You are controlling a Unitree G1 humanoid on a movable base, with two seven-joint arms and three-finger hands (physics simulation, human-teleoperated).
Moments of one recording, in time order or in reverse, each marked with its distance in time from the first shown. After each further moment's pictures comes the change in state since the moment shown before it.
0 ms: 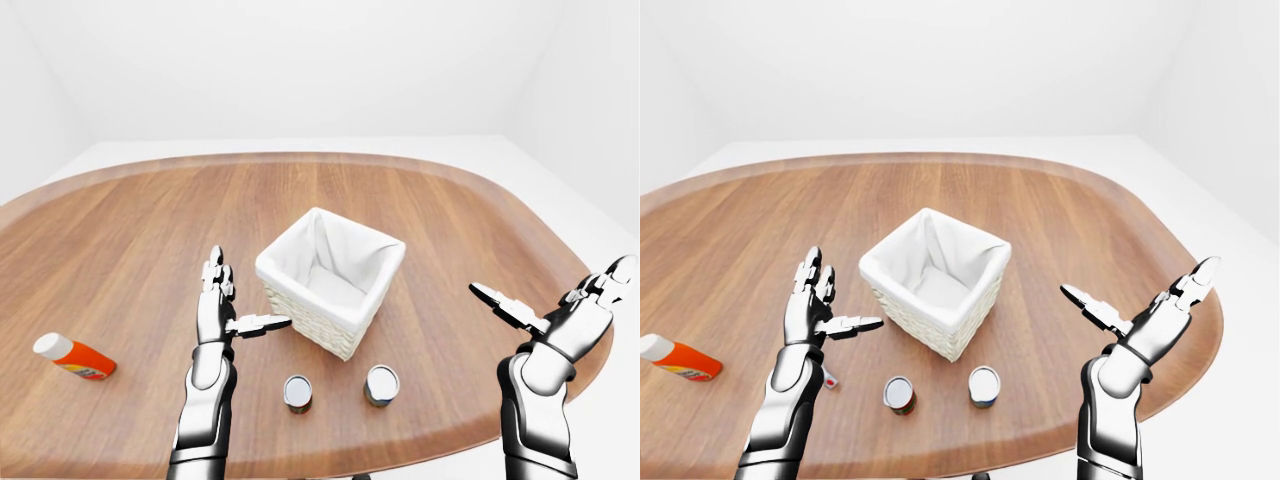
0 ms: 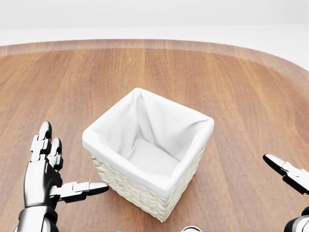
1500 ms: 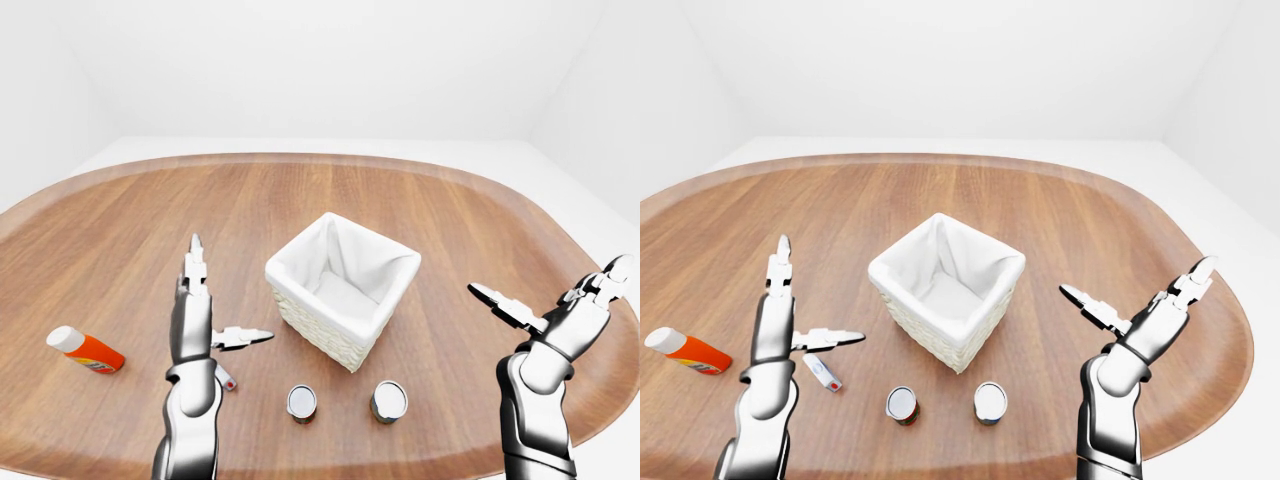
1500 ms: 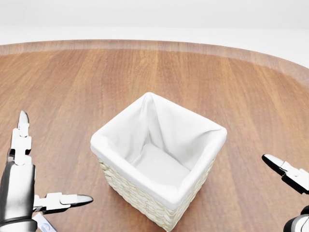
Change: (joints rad) left arm 0.153 0.006 -0.032 -0.349 0.598 0.098 0.083; right arm -0.005 -0.004 0.002 0.014 -0.007 0.000 0.000
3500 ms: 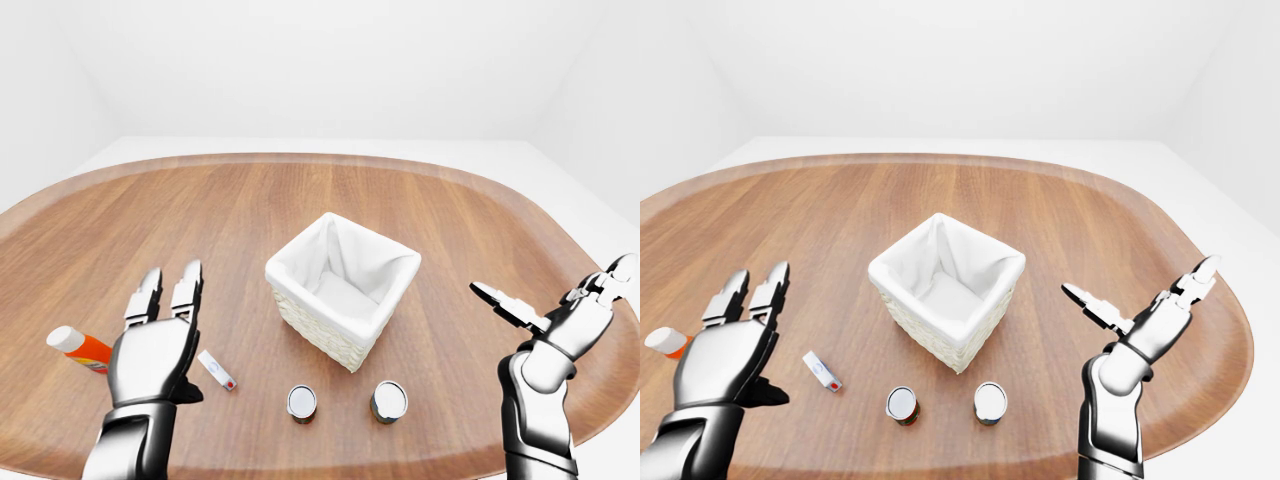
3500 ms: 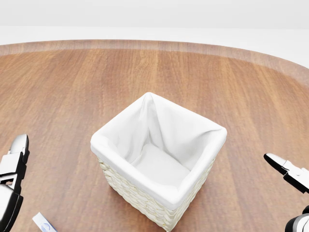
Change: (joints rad) left arm 0.205 -0.020 0.188 -0.338 0.798 -0.175 -0.463; right arm -0.007 -0.006 -0.009 0.003 0.004 0.000 0.000
